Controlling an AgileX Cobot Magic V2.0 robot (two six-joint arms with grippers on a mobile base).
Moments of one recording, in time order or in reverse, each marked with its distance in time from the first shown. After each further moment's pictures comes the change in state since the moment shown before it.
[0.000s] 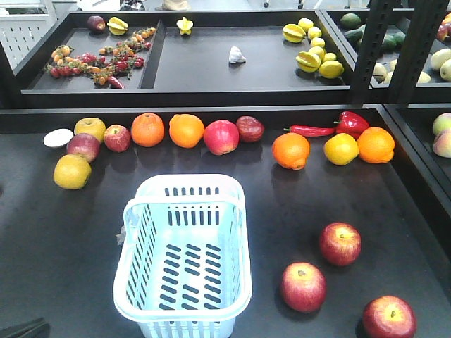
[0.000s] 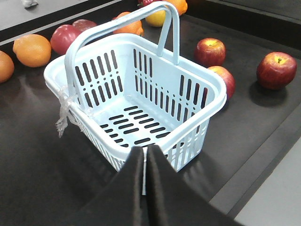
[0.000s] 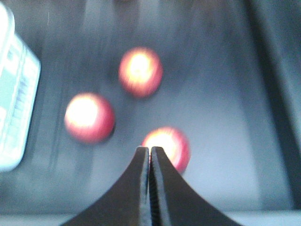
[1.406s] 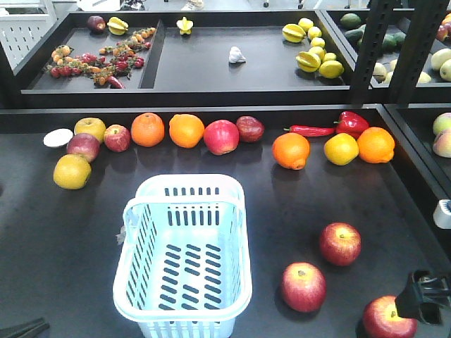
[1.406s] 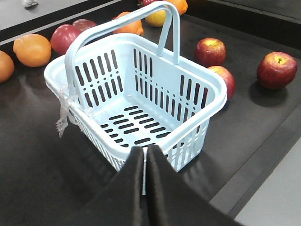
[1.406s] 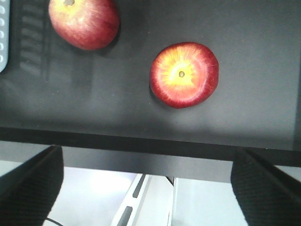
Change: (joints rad) left arm 0.000 0.000 0.000 0.000 0.000 0.000; right arm 0.000 0.336 -0.002 0.045 0.084 -0.131
